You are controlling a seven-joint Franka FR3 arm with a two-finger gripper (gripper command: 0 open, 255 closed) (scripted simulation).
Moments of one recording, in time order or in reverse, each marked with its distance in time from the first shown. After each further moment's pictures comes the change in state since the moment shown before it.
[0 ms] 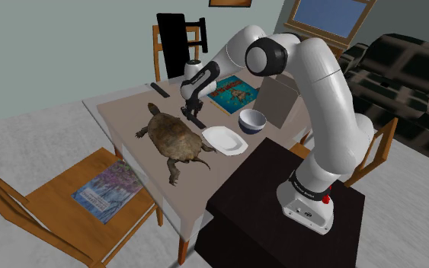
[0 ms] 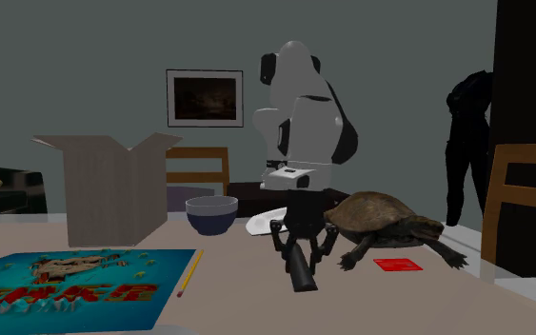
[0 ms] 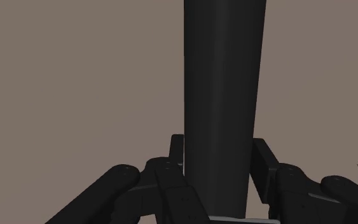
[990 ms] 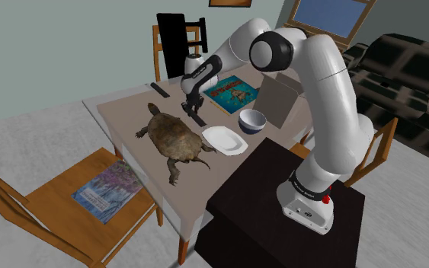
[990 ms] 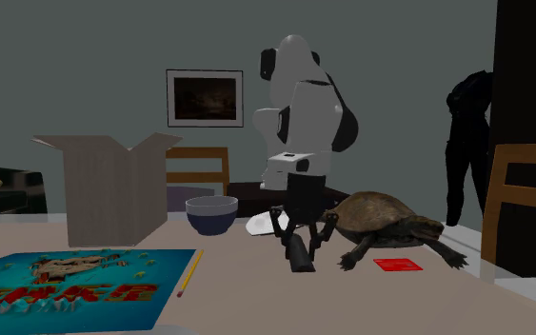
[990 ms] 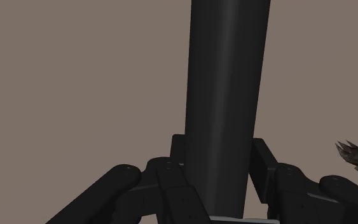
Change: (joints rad) arm 0.001 -0.063 -0.002 -0.029 -0.001 -0.037 -0.002
